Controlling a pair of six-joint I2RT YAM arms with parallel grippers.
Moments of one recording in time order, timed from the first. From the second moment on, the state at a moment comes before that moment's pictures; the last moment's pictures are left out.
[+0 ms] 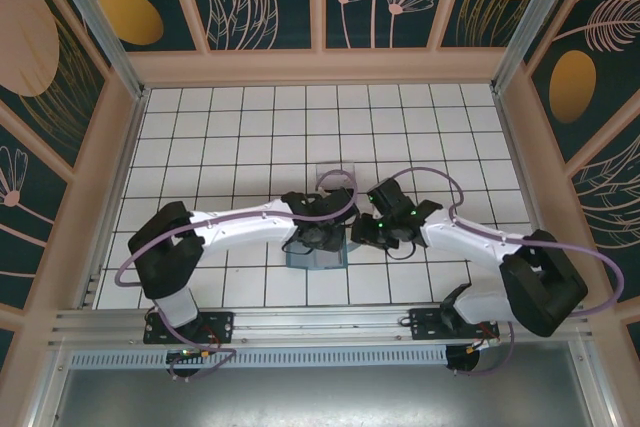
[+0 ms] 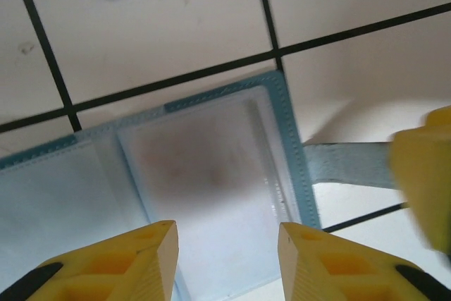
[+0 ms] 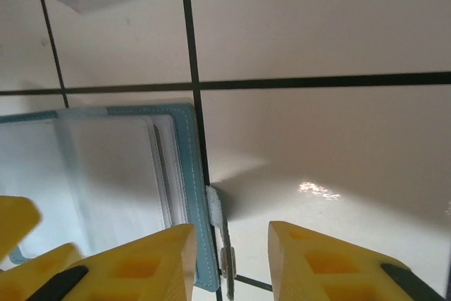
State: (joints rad) left arm -1.08 1.75 1.19 -0.71 -0.10 -0.86; right arm 0.69 1.29 0.64 -0.43 -0.23 0.81
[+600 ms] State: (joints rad) left arm -1.11 1.91 1.29 -0.79 -0.14 -0.97; right arm 0.56 1.13 0.62 -0.50 -0.21 0.75
